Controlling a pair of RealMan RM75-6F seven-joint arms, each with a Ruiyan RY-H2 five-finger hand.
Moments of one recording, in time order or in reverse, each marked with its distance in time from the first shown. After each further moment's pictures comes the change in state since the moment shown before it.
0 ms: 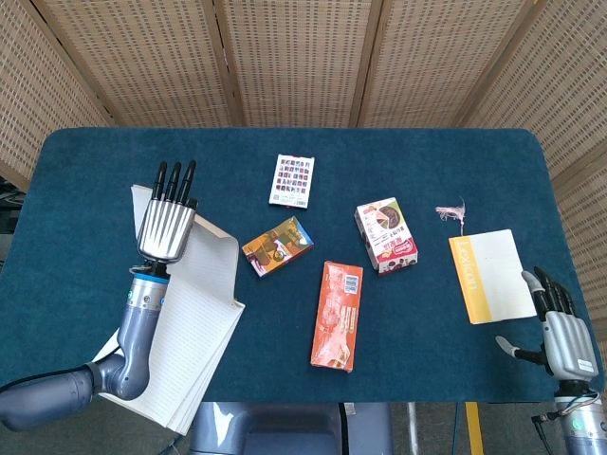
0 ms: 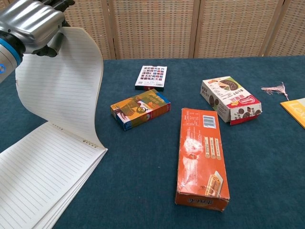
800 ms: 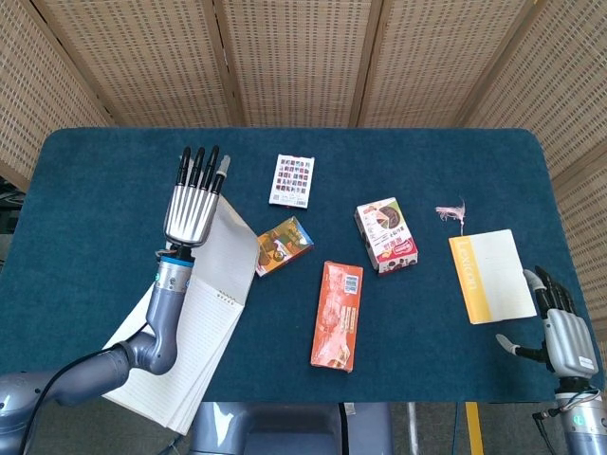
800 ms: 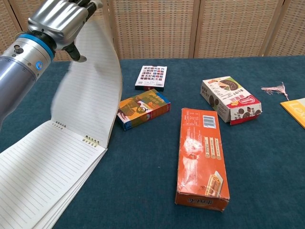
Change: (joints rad) left arm -0.131 -0.152 -0.033 0.279 0.025 -0.009 -0.148; right arm 0.008 0.002 0.009 0.005 0.025 -0.028 0.034
